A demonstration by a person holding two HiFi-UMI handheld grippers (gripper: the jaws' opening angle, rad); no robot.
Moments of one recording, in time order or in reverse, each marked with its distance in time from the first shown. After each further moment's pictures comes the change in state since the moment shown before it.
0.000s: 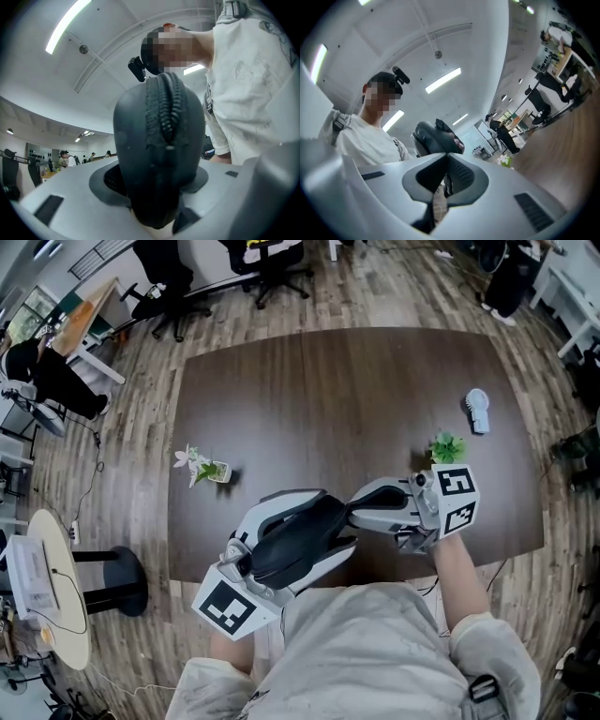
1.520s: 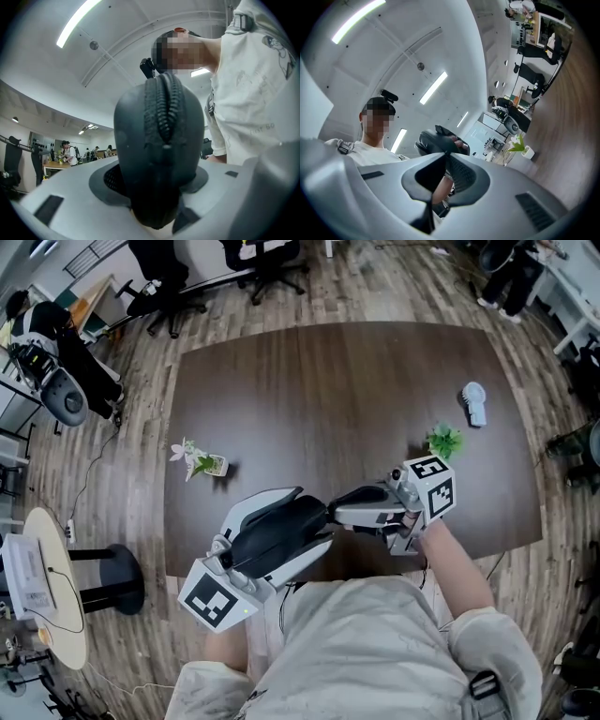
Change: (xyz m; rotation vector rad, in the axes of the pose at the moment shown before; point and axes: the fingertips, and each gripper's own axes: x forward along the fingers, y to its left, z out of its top) left arm -0.030 0.007 -0.011 -0.095 0.008 0.037; right arm 0.019 -0.011 -0.024 0.309 -0.055 0.101
